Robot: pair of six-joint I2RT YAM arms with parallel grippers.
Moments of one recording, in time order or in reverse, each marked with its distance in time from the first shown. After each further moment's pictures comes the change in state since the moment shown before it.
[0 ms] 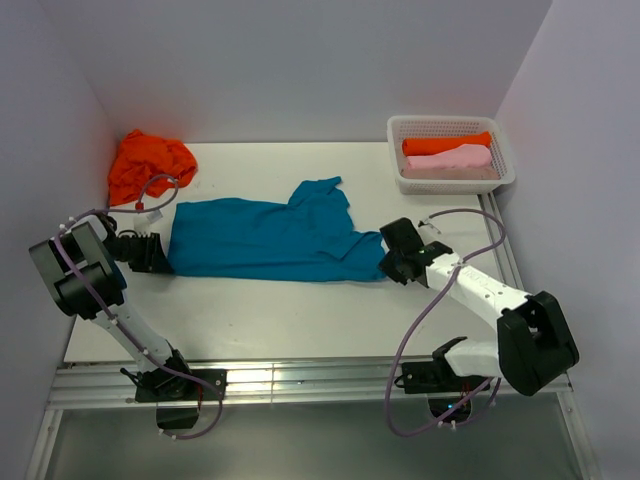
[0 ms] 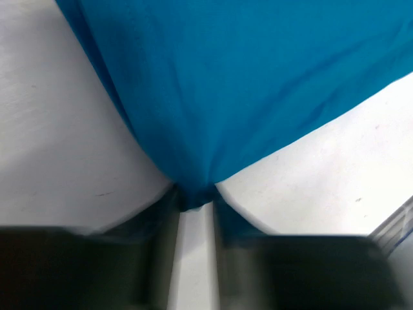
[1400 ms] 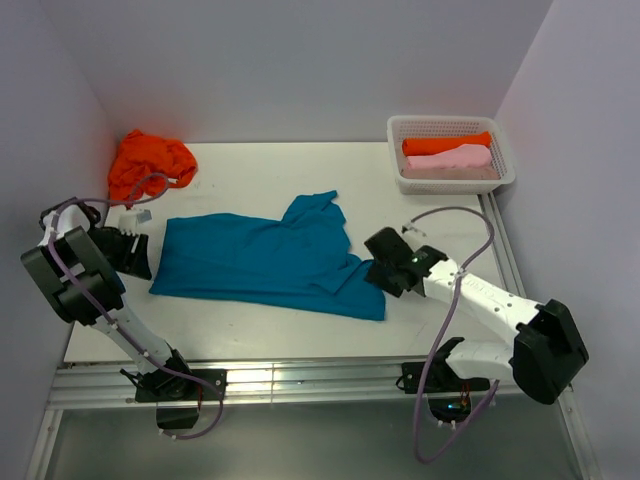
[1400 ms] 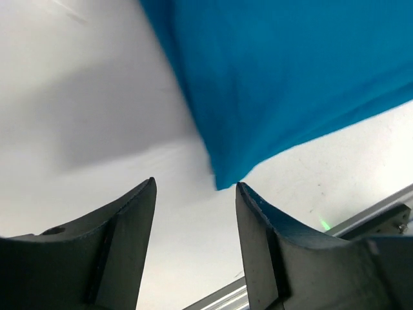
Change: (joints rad) left arm 0.048 -0.039 0.120 -0.227 -0.260 0.146; right arm 0.197 -0.068 0.005 -0.196 0.018 0.016
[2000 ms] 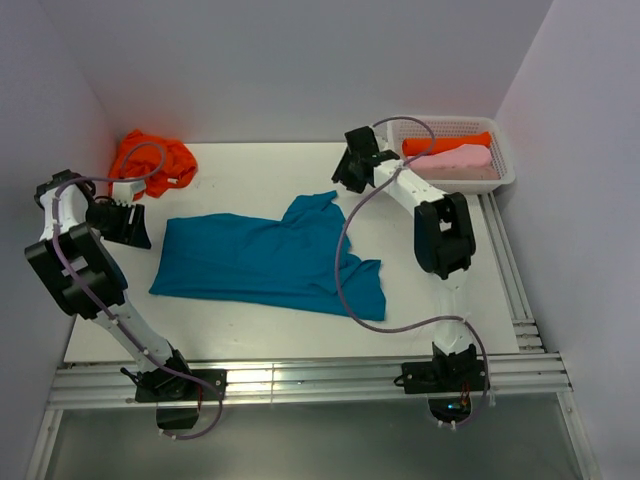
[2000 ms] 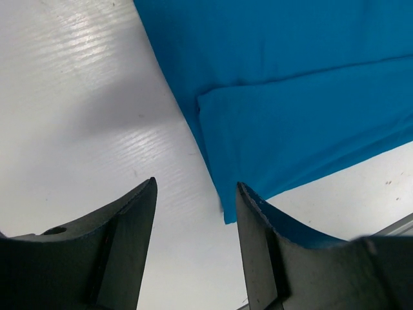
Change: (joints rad) left arm -0.055 0.035 0.262 -0.020 0.093 -0.096; right arm -0.299 0.934 1.046 0.226 -0.203 -0.360
